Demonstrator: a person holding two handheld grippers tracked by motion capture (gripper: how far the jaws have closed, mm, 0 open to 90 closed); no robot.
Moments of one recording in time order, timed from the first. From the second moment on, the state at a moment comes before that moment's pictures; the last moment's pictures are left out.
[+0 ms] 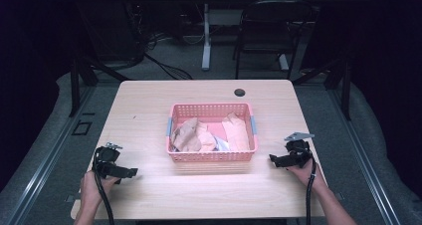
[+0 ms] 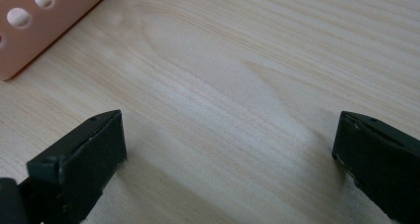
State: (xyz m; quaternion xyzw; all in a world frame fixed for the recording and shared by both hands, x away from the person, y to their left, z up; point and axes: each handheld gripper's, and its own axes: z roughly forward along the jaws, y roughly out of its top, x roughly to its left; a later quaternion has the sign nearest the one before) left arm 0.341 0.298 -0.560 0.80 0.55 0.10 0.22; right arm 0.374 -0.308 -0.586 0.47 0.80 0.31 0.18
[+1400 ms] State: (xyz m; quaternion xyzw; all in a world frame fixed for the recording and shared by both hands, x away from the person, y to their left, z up) left arm 0.359 0.282 -0.483 0.83 0.48 0.07 0.26; right arm 0.373 -0.308 -0.585 0.48 0.80 0.31 0.18
